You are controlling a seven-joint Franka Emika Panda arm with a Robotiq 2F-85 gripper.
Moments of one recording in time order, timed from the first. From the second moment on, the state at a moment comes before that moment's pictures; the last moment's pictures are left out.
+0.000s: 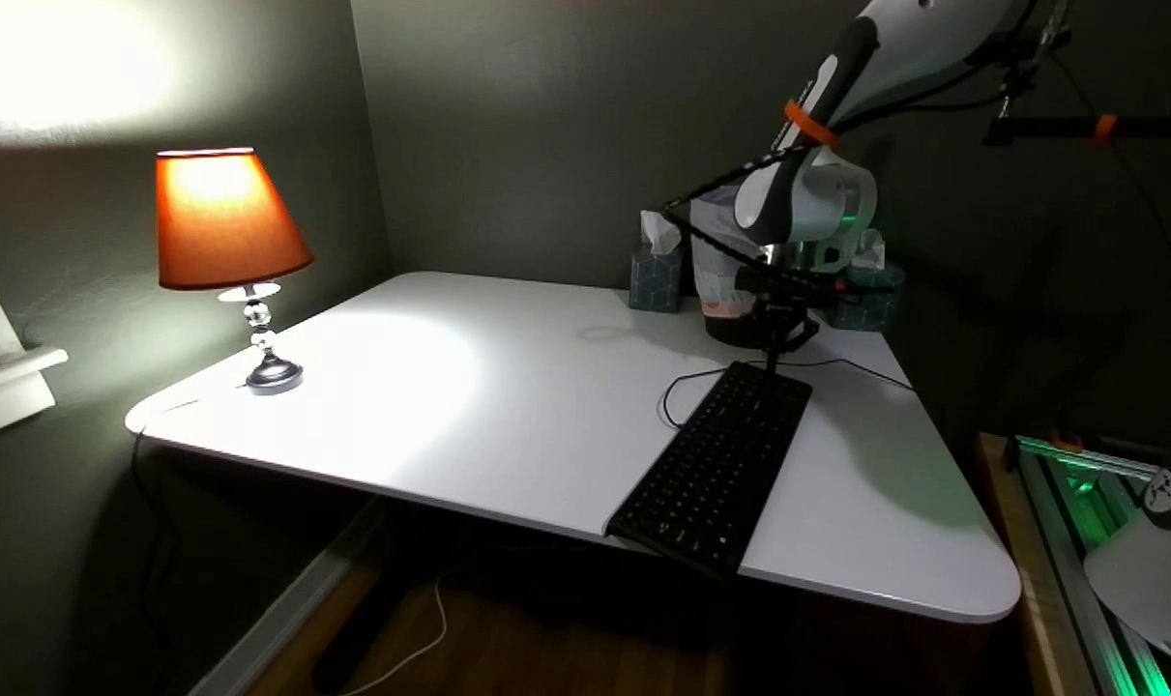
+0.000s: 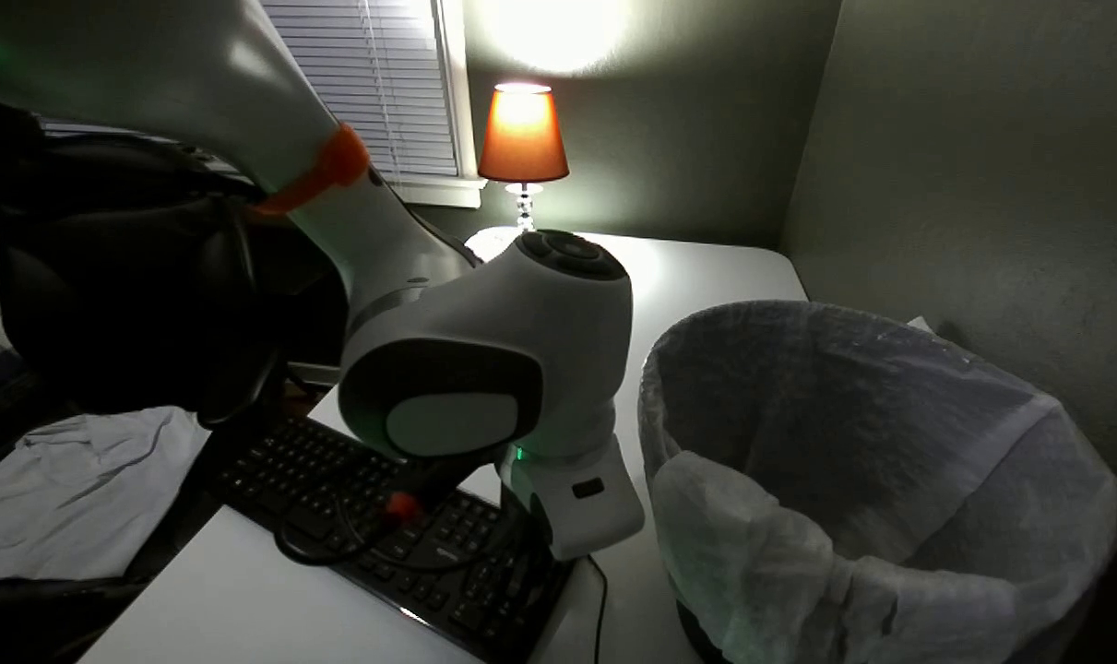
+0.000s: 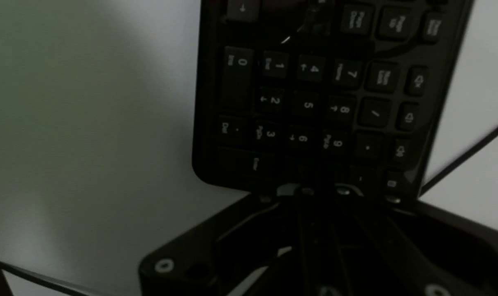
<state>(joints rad) -0.31 0.41 -0.31 -2.30 0.30 2.60 0.65</state>
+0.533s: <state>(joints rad) -0.31 0.43 -0.30 -2.28 0.32 2.60 0.64</state>
